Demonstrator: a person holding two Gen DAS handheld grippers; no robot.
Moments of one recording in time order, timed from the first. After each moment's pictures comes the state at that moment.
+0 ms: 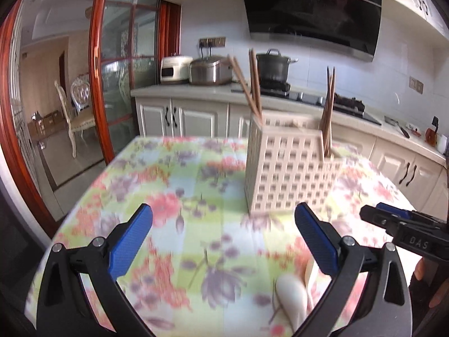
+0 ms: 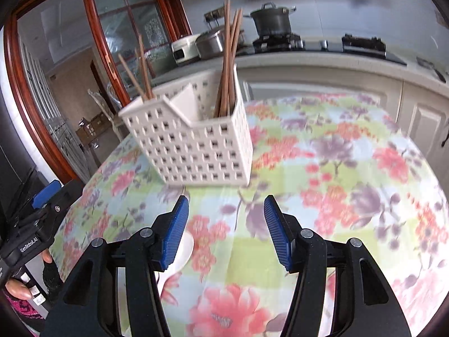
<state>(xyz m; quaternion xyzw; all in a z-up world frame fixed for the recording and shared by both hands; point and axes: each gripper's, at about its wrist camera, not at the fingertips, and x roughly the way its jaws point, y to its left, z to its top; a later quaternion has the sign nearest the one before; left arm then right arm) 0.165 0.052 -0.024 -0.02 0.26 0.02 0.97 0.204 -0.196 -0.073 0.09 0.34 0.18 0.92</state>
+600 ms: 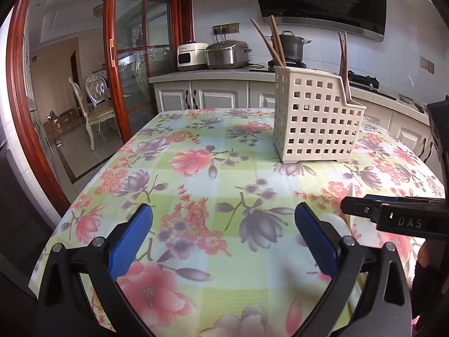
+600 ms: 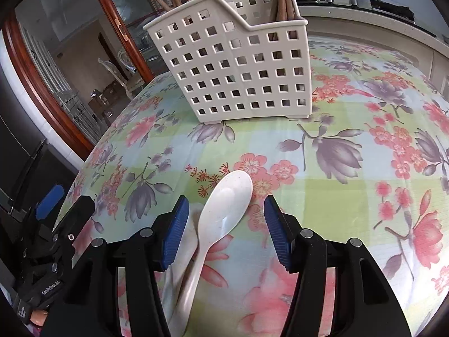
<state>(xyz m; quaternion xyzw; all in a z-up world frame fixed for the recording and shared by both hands) 0.125 0.069 -0.074 0.00 0.28 0.07 0.96 0.203 -0.132 -0.120 0.08 0.42 0.23 0.87</state>
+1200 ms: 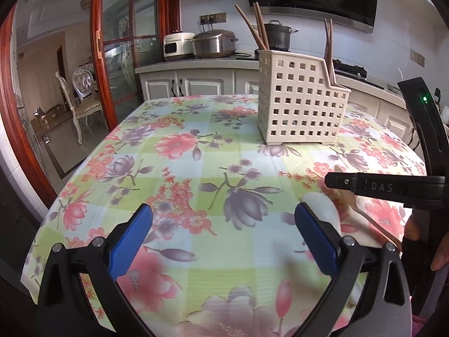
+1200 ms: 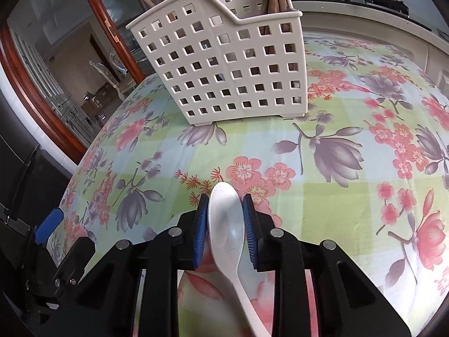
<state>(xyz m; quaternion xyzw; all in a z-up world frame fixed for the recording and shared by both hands) 0.121 0.058 -0.084 0.00 0.31 0.03 0.95 0.212 -0.136 -0.124 0.09 0.43 0.21 0.88</state>
